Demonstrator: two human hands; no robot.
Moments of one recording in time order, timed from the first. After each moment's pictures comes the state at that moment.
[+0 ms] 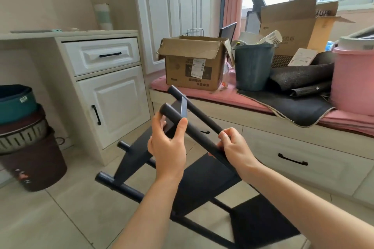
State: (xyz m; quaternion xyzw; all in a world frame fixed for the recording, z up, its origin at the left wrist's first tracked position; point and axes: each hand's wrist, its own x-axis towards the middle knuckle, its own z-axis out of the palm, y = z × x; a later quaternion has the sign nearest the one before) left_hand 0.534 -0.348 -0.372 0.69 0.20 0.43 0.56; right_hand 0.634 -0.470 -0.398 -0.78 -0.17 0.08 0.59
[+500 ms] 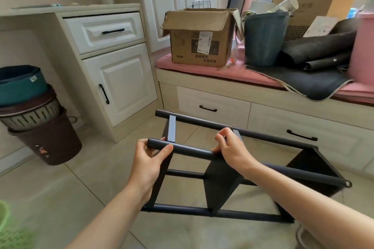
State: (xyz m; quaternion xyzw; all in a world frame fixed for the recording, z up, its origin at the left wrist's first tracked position) left_hand 0.463 -0.296 -0.459 0.67 0.27 0.23 0.65; right_hand 0.611 -0.470 -0.466 -0.81 -0.23 0.14 0.52
